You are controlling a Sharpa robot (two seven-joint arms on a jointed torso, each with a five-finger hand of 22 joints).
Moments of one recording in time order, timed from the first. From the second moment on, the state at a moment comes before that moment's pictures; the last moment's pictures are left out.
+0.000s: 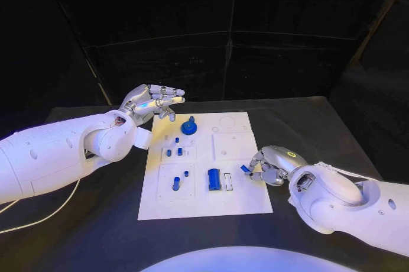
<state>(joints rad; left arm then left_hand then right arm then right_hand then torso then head) 1.27 -0.80 -0.14 1.40 -0.05 -0.14 0.42 1.33 -0.08 0.43 -0.08 0.05 1.00 0.19 0.11 0.07 1.10 0.11 0.19 0.07 1.30 0.02 1.10 0.73 0.17 1.26 0.11 0.63 0.68 1.00 -1.04 -0.12 1.92 -1.59 -0.51 -0.56 1.45 0.06 -0.14 0.17 0.53 1.08 0.07 0.23 0.31 1.43 0.00 1.30 1.51 1.47 -0.07 1.51 1.31 0.06 1.46 0.03 1.43 1.31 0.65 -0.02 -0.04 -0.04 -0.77</state>
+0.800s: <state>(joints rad) 1.27 -0.80 -0.14 1.40 -0.05 -0.14 0.42 1.33 -0.08 0.42 -0.08 0.05 1.00 0.19 0.11 0.07 1.10 0.11 0.19 0.07 1.30 0.02 1.10 0.72 0.17 1.26 0.11 0.63 0.68 1.00 -0.95 -0.12 1.89 -1.34 -0.49 -0.57 1.38 0.01 -0.11 0.25 0.50 1.11 0.06 0.23 0.33 1.45 -0.02 1.30 1.40 1.47 -0.08 1.51 1.31 0.06 1.47 0.03 1.43 1.31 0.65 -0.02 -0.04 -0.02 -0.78</state>
